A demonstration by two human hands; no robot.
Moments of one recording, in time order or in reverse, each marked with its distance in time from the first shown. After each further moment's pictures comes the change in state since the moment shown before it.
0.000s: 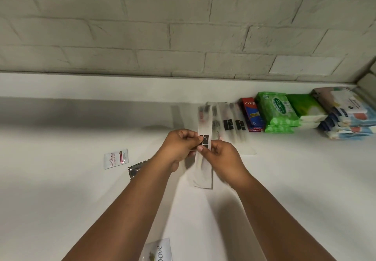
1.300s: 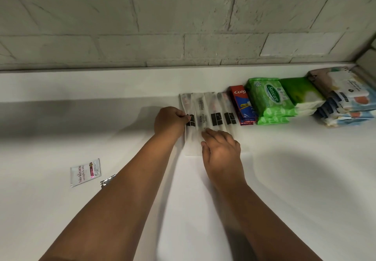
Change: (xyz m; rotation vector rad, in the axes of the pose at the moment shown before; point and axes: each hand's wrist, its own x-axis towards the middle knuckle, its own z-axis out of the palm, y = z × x) left_hand 0.111 -0.001 0.025 0.421 0.244 0.129; right_hand 0.027 0.059 0.002 -0.720 0.418 -0.250
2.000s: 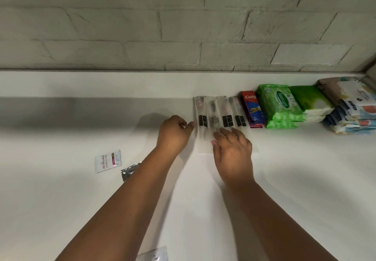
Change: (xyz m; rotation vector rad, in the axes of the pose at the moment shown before) left_hand -0.053 -0.008 -0.037 0.128 0.023 0.073; right_hand -0.003 -0.001 -0.007 -0.034 0.060 -0.034
